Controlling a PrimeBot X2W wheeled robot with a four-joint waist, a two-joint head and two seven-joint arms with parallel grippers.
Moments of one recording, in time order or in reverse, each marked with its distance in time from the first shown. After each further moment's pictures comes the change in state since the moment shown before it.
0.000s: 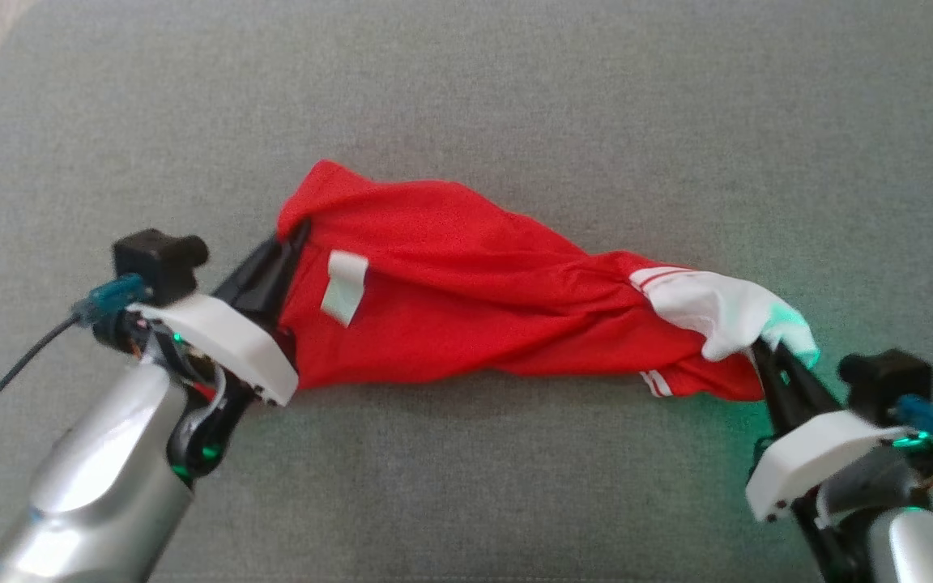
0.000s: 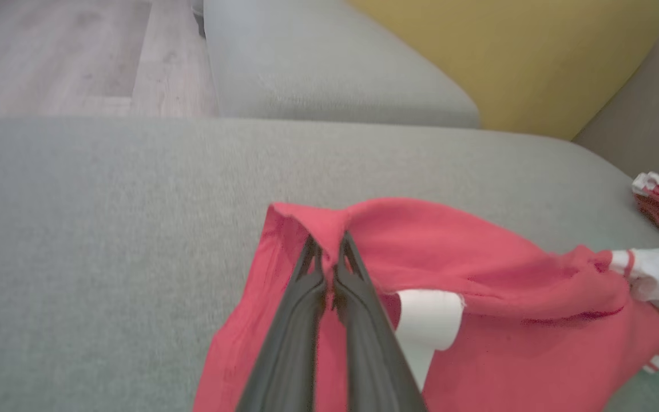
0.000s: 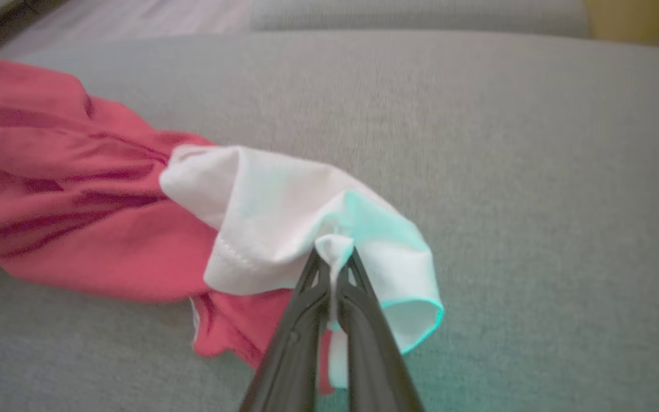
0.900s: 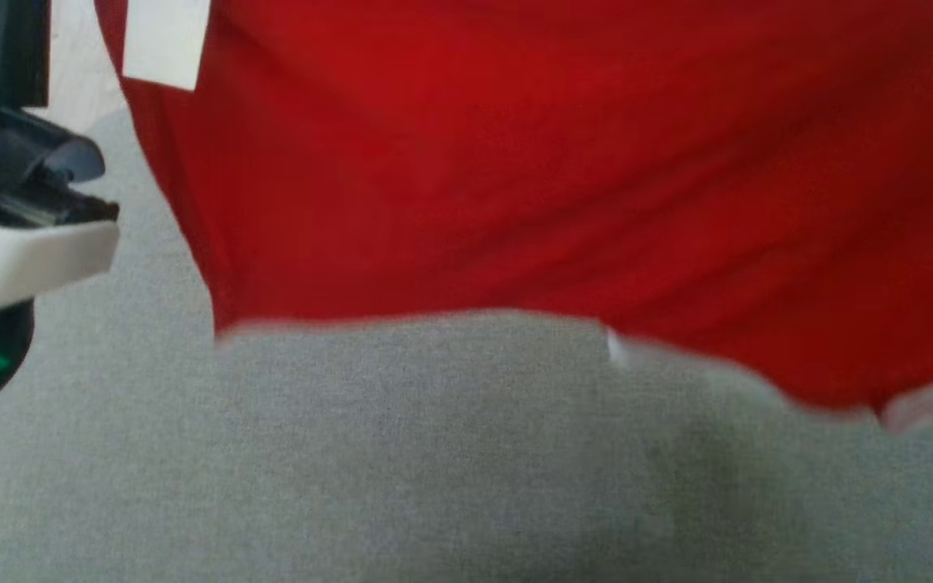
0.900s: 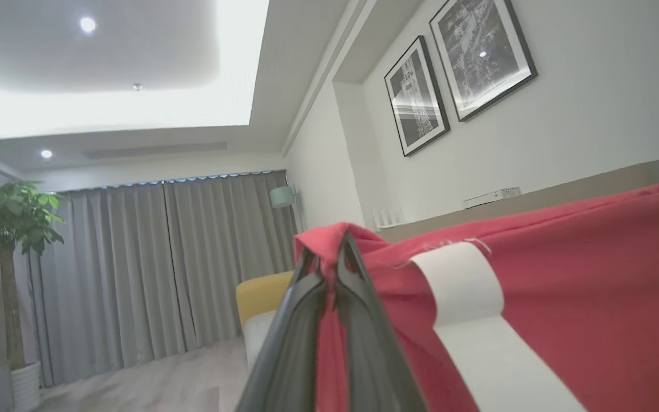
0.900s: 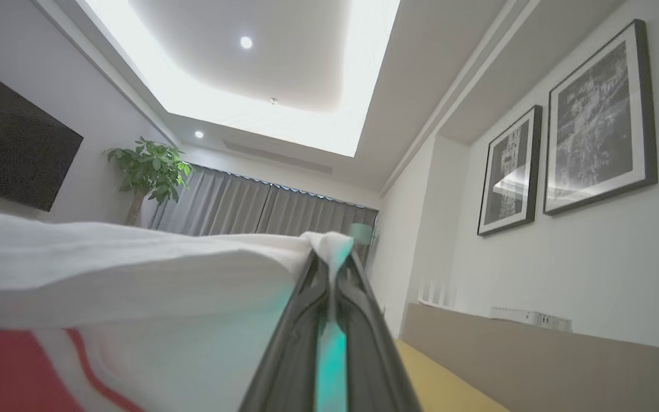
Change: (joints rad) left arm -0.140 0.281 0.284 -0.801 0.099 0.262 0.050; right arm -0.486 -0.265 -0.304 -0.638 0.131 0.000 0.127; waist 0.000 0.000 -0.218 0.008
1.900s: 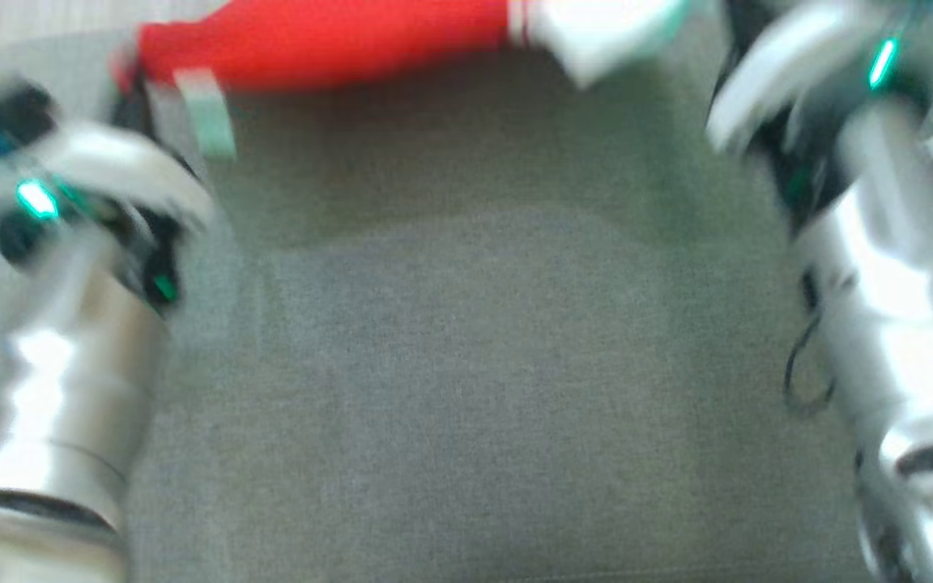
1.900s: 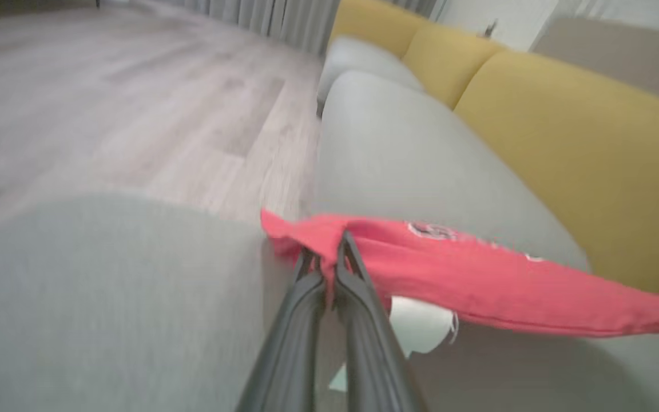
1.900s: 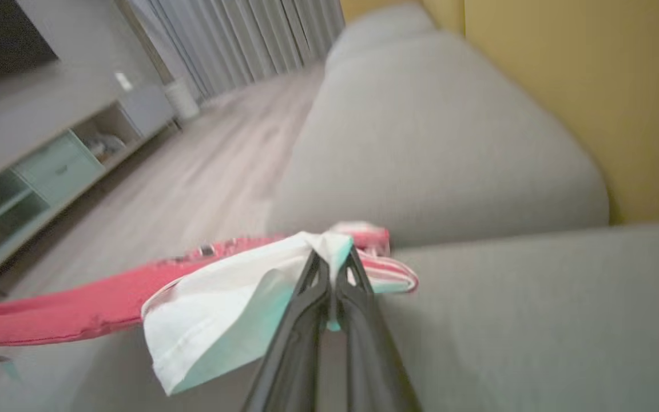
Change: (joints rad) left arm -0.319 -0.473 -0.072 1.541 -0.143 -0.249 -0.263; right arm -0.534 0.220 0.455 1.537 0.241 0.000 -0.281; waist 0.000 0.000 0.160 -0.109
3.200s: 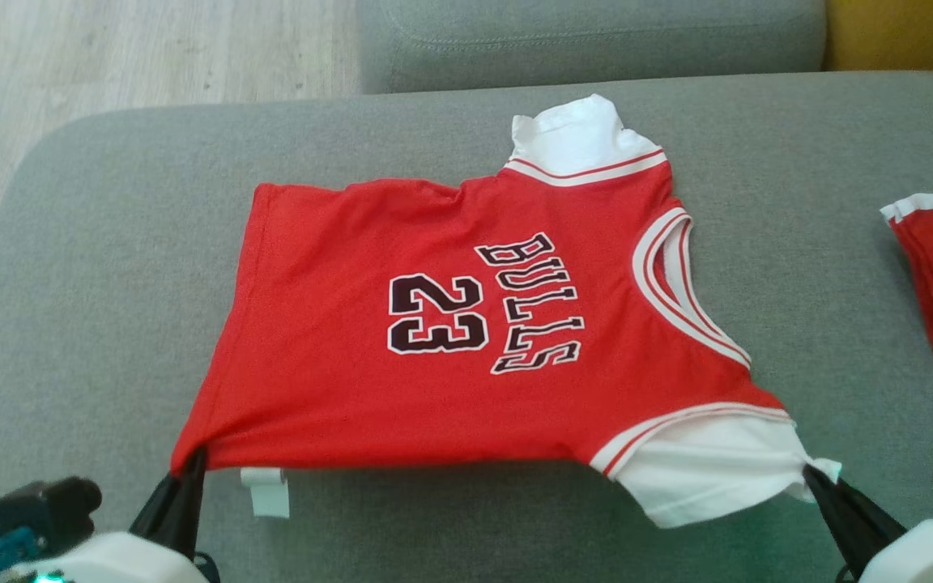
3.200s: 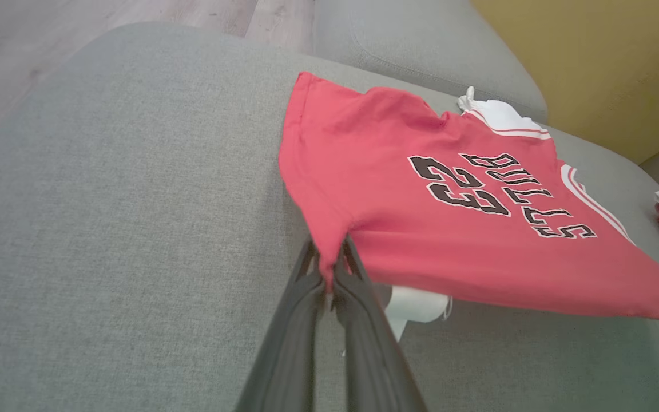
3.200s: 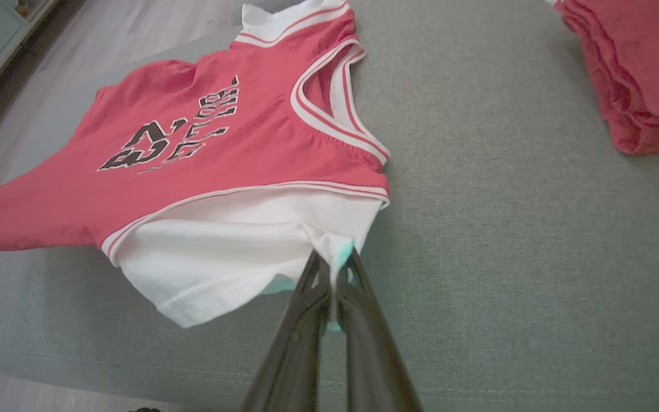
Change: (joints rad) left arm 1.200 0.413 0.023 -1.474 -0.046 0.522 0.334; right arm 1.386 0.050 -0.286 -1.372 -0.058 0.000 0.608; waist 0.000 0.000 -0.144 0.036
